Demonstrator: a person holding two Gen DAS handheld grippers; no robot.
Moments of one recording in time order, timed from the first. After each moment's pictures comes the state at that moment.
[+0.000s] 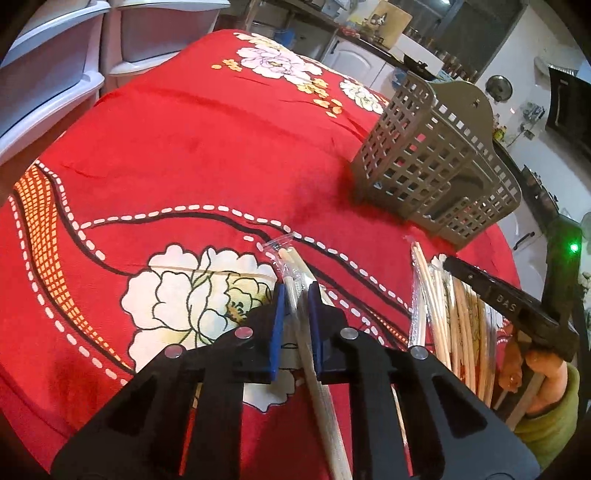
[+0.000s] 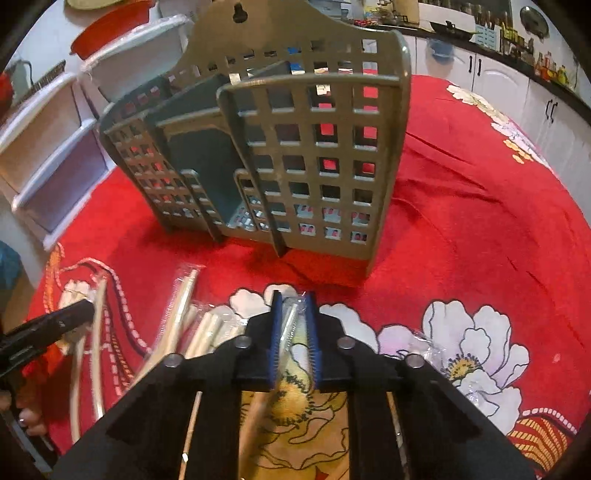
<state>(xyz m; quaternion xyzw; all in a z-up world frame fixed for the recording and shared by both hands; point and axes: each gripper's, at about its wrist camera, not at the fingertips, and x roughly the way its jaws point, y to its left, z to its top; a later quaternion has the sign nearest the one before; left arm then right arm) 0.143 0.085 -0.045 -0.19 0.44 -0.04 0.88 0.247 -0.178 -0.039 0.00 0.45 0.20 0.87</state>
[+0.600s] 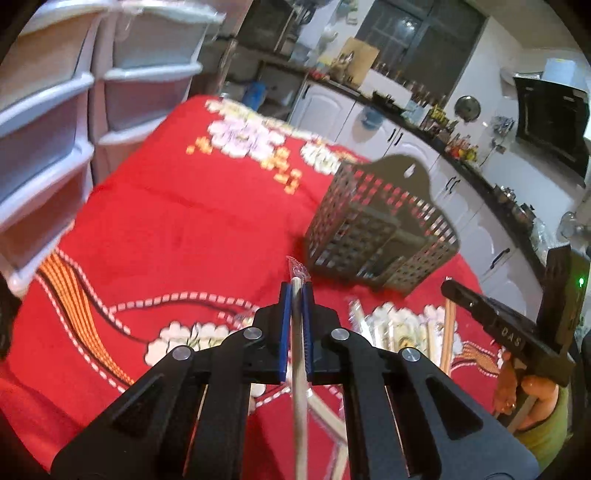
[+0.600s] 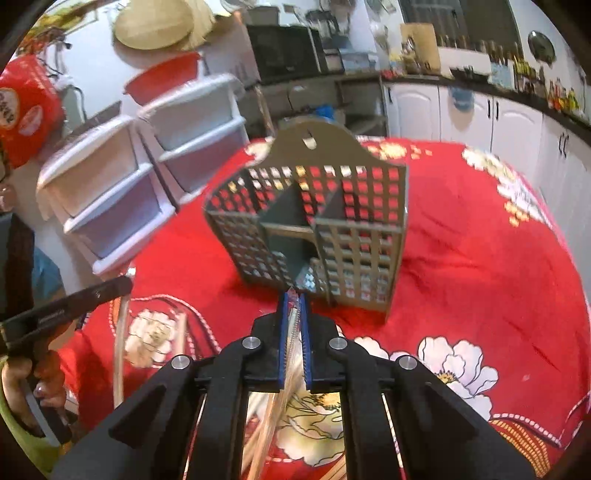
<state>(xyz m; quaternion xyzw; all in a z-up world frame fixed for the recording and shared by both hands) 0.130 0.079 0.039 -0.17 0.35 -0.06 0.92 0.202 -0.193 0.046 0.02 0.35 0.27 0.90</state>
